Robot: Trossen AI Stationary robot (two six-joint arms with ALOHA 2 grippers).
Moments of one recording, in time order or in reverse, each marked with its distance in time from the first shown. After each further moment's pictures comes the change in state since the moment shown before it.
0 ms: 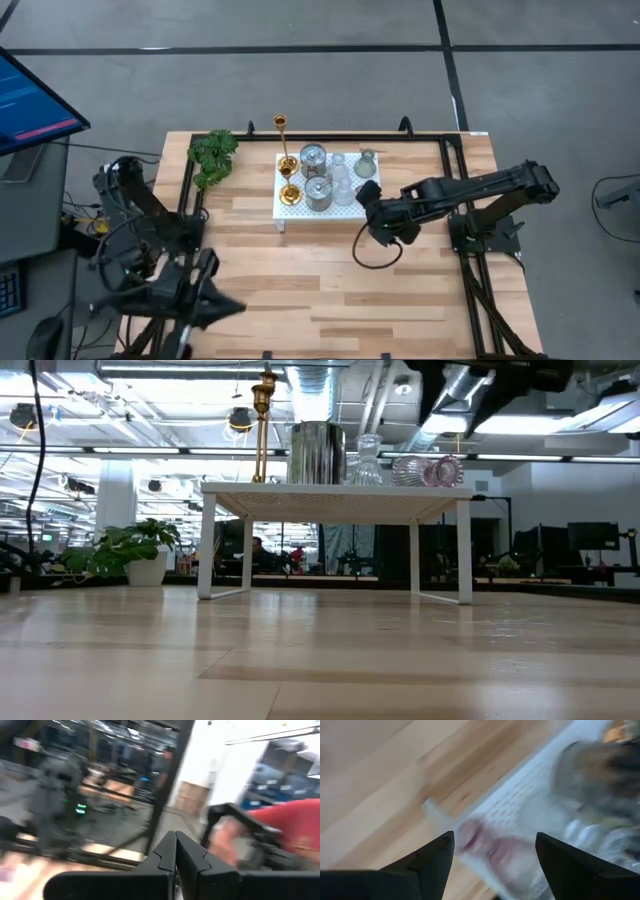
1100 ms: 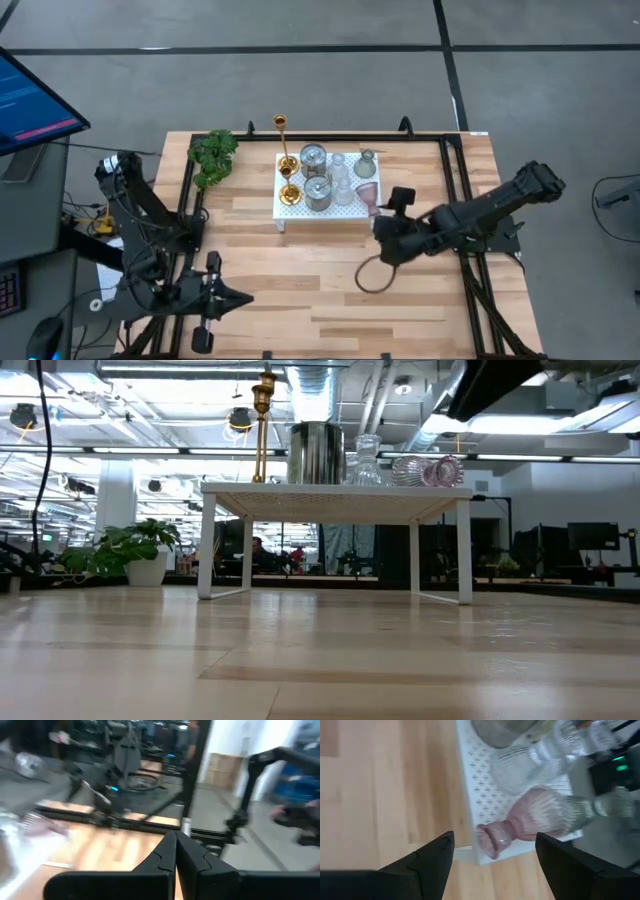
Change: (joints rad) left arm -0.012 -0.081 -0.352 0.008 -0.131 -0.077; right arm 0.209 -0.044 -0.117 0.045 0.361 1.161
